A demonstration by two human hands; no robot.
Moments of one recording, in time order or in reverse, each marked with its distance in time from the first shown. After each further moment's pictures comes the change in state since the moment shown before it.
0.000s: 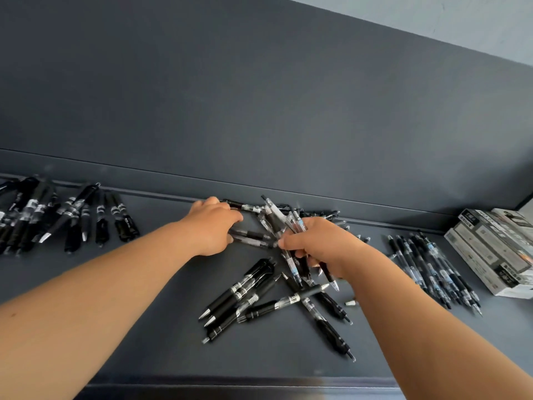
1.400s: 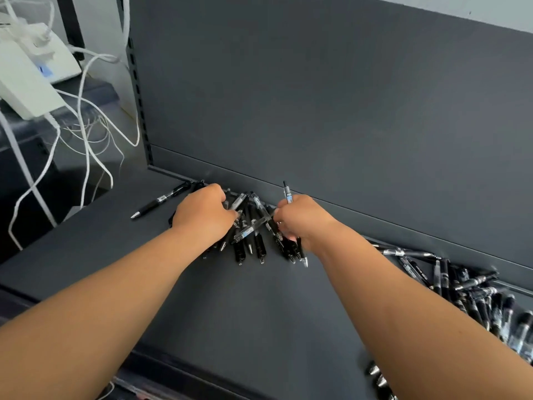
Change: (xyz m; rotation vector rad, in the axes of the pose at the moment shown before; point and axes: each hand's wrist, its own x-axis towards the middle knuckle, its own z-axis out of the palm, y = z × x) left_hand -0.110 -0.211 -0.012 -0.505 0.397 -0.754; right_hand 0.096 -0.177 0.218 0.040 -0.075 -0.097
